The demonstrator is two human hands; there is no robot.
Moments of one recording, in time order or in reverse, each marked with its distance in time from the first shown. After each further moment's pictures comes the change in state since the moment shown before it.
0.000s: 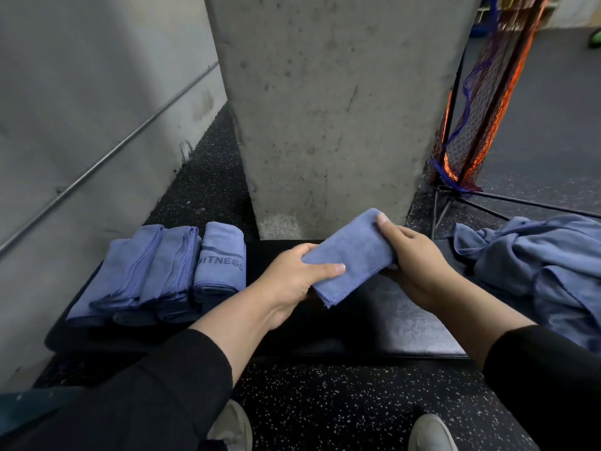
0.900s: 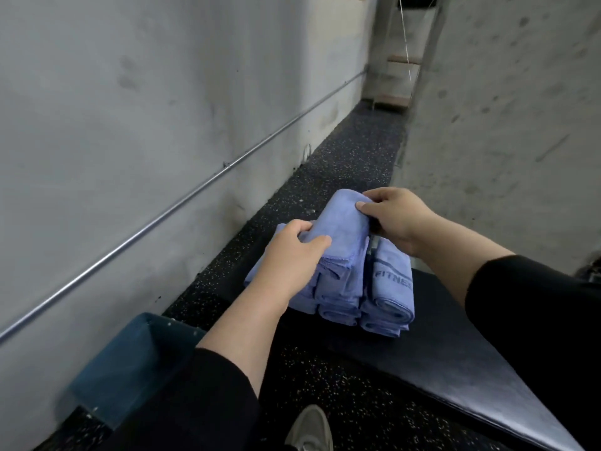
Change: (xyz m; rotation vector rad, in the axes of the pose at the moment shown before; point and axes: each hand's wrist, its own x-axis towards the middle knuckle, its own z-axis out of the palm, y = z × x) left_hand -0.129 0.042 -0.228 0.334 0.729 0.091; right_hand 0.037 -0.048 0.327 -0.473 -0.361 -0.114
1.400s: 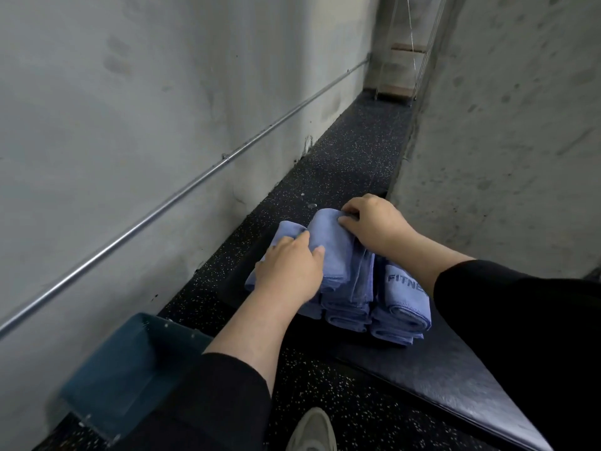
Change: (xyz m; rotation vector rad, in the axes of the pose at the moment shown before) left_hand 0.042 -0.038 0.009 0.676 -0.067 0.003; right_hand 0.052 0.038 0.037 -0.886 -0.001 -0.288
